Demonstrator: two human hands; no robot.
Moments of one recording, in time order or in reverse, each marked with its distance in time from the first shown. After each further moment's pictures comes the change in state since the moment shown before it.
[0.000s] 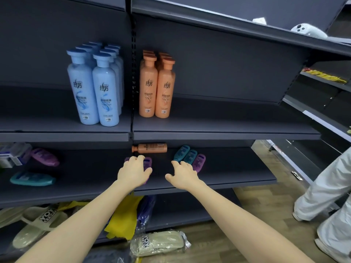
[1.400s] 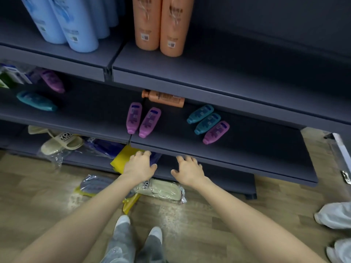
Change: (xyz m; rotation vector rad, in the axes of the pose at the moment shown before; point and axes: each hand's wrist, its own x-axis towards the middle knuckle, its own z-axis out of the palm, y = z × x) left_hand 0.030 0.029 0.161 0.024 -0.252 -0.387; right_hand 0.093 0.125 0.091 -0.163 -0.372 -0.179
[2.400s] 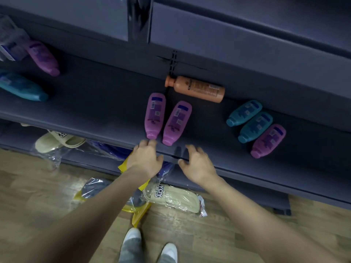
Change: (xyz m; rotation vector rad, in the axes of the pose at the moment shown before) left_hand 0.151 -0.087 0.018 -0.096 0.076 -0.031; right_hand 0.157 -0.068 0.039 0.193 0.098 -0.010
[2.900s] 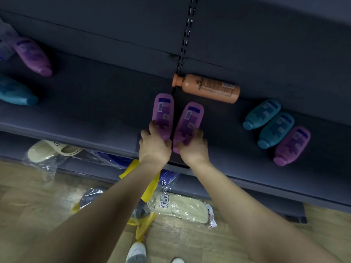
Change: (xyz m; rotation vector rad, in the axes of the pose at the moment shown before) left_hand 0.067 -0.001 0.007 -0.378 0.185 -0.084; right_hand 0.077 -0.041 0.023 0.558 0.215 0.184
